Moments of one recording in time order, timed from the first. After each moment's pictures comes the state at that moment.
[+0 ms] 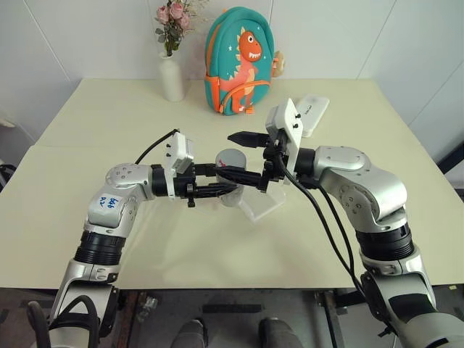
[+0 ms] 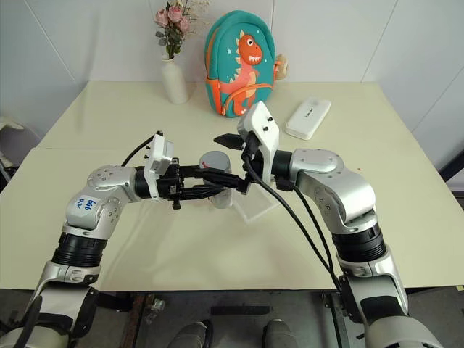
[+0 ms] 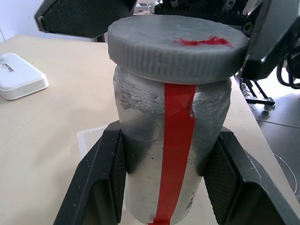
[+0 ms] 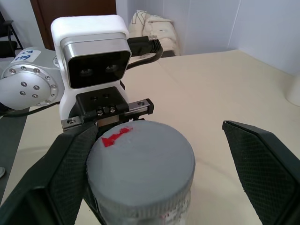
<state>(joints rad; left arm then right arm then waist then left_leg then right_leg) -0.72 0.52 -0.04 0.08 -0.44 0.40 -1.12 -0.85 -0.44 0.12 -0.21 0.53 0.74 0.80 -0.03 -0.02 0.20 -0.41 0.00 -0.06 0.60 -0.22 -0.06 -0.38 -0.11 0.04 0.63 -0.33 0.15</state>
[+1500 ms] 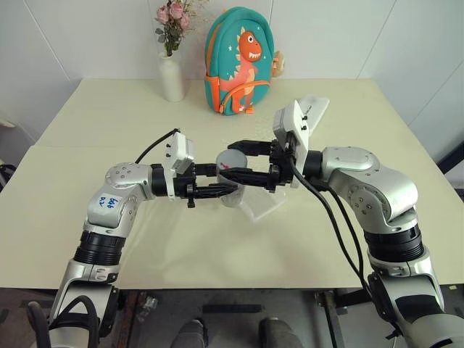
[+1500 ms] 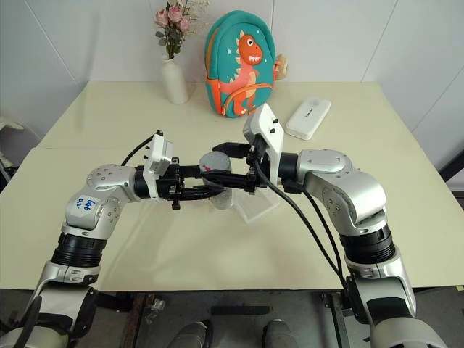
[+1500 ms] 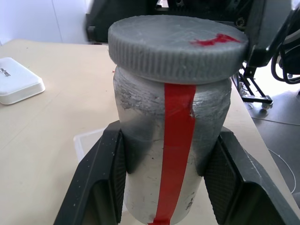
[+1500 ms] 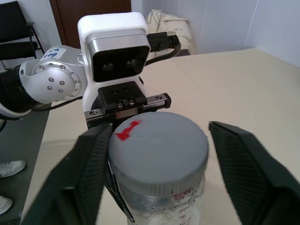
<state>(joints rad) -0.72 0.52 -0.04 0.07 -0.44 0.39 -1.13 -0.85 -0.47 0.11 -0.23 0.58 0.77 0.87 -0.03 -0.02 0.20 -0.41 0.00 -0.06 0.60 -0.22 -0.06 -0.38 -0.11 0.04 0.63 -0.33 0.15</state>
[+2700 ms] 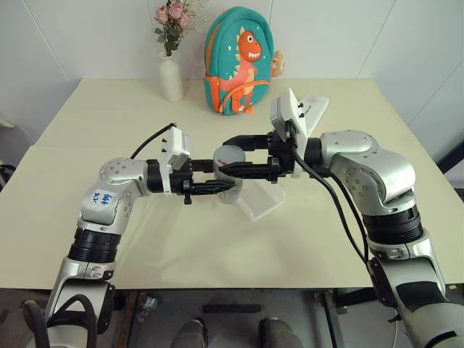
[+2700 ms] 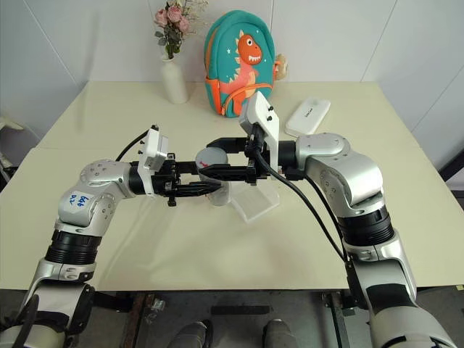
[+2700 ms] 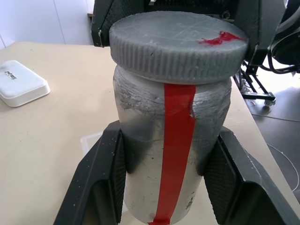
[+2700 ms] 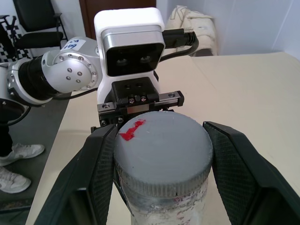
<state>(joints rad) -0.73 0.55 -0.04 0.05 -0.45 0.43 -1.14 -0.98 -0.49 0.15 -0.08 0.55 0.71 1.03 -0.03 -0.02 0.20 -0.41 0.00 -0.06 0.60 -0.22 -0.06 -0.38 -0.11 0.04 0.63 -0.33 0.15</state>
